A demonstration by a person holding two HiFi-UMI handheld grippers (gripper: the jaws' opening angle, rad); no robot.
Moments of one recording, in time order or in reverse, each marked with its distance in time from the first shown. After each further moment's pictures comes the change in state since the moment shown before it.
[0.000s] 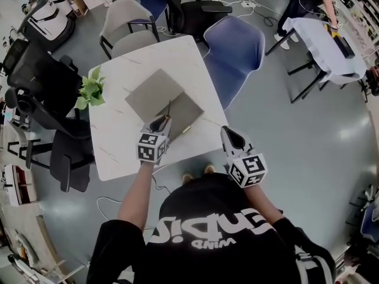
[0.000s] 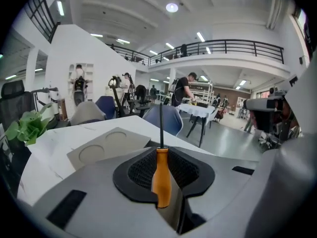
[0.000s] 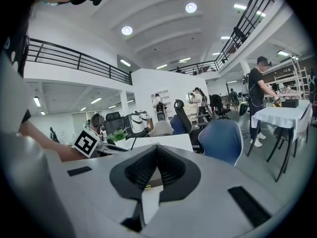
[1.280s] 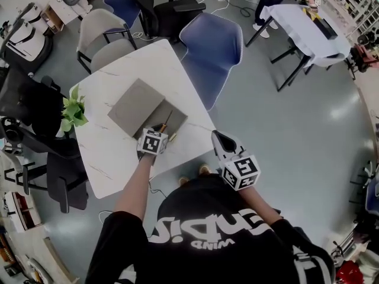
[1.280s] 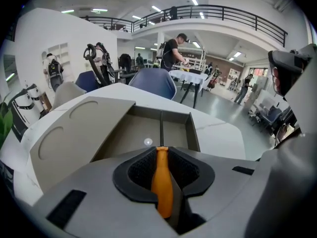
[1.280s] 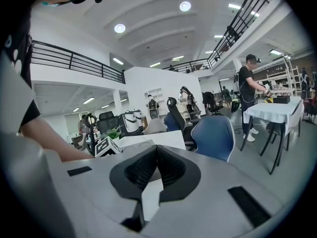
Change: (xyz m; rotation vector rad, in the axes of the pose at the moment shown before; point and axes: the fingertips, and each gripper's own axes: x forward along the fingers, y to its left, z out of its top) left arm 0.100 -0.012 -0.080 0.122 0.386 -0.102; right arm -0.008 -0.027 -0.013 0.040 0.025 -0.064
